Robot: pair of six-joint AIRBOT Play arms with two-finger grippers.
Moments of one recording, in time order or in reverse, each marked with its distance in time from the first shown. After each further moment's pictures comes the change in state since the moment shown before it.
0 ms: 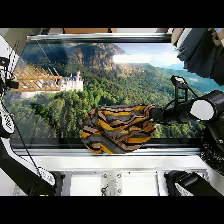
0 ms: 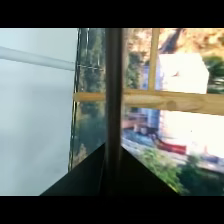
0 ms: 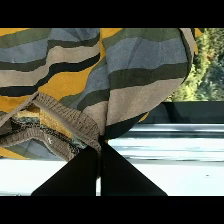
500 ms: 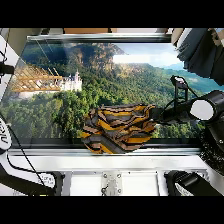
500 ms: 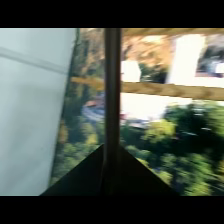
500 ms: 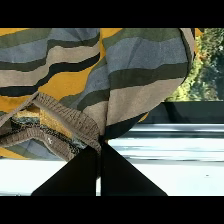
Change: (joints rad) left arm -0.164 0.328 0.000 -0.092 -0.331 -0.076; right arm 0.000 -0.001 0.000 0.000 0.000 0.000
